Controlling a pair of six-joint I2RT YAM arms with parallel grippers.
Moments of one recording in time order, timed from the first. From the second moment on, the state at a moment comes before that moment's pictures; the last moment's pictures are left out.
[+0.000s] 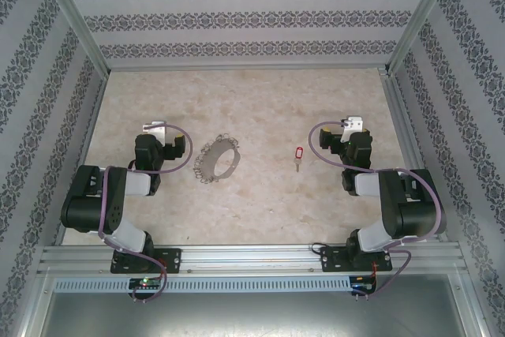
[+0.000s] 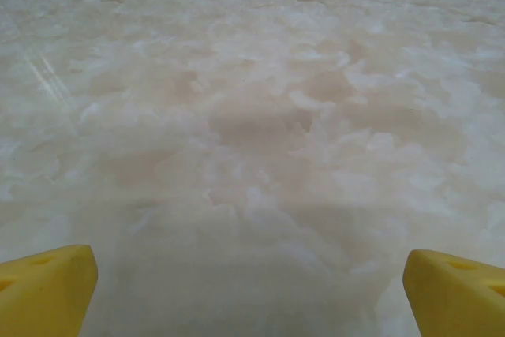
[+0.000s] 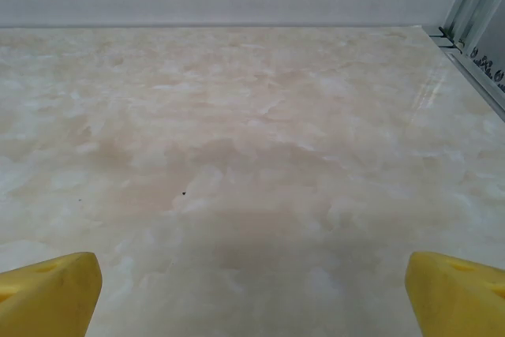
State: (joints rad) left arm -0.01 1.56 0.40 0.75 -0.05 0.00; right arm 0.02 1.51 0.37 0.80 0.04 0.03
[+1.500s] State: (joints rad) left arm -0.01 1.29 0.67 0.20 -0.12 -0.16; right arm -0.02 1.22 0.48 0.39 0.06 0.18
